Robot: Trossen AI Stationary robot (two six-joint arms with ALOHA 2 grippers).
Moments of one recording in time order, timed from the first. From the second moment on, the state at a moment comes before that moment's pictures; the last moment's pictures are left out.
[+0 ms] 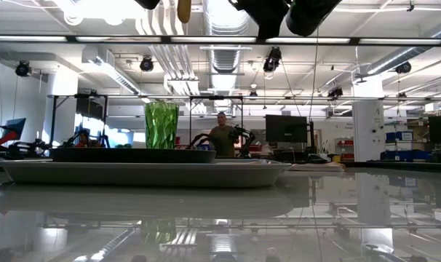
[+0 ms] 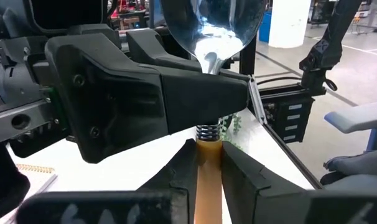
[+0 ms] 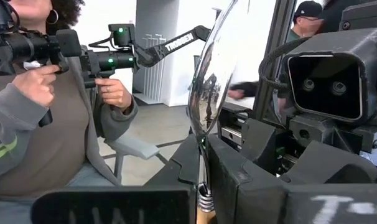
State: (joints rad) left arm -0.43 1.30 0.79 0.39 -0.29 0.02; right arm 0.02 1.89 1.23 0.85 -0.99 -0.01
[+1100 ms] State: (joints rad) left arm -0.43 1.02 0.78 -0.14 -1.11 -0.07; right arm -0.12 1.69 1.23 -0.22 0.36 -0.28
